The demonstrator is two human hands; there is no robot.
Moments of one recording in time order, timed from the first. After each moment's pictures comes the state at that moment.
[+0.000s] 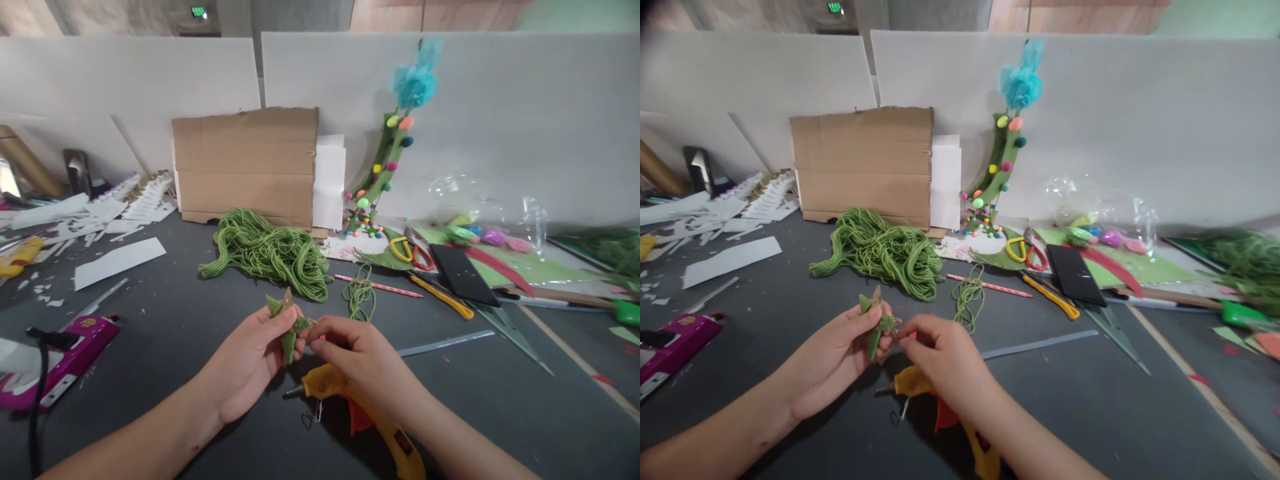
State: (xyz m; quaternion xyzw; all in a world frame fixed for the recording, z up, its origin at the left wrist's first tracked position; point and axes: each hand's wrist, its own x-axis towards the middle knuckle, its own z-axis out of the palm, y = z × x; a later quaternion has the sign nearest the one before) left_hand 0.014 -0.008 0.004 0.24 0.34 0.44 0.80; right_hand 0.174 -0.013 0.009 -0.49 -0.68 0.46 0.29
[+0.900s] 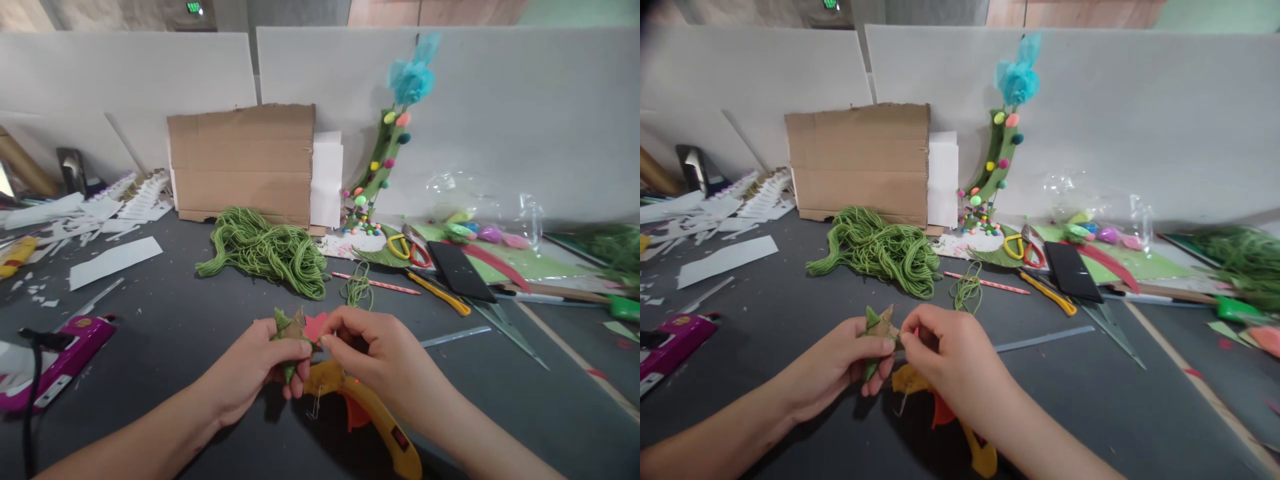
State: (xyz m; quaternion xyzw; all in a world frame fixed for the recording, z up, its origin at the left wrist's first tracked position) left_hand 0.018 -0.012 0.003 0.41 0.42 0.30 0.75; right_hand 0.183 -0.023 0.039 -0.53 -0.72 0.37 0.26
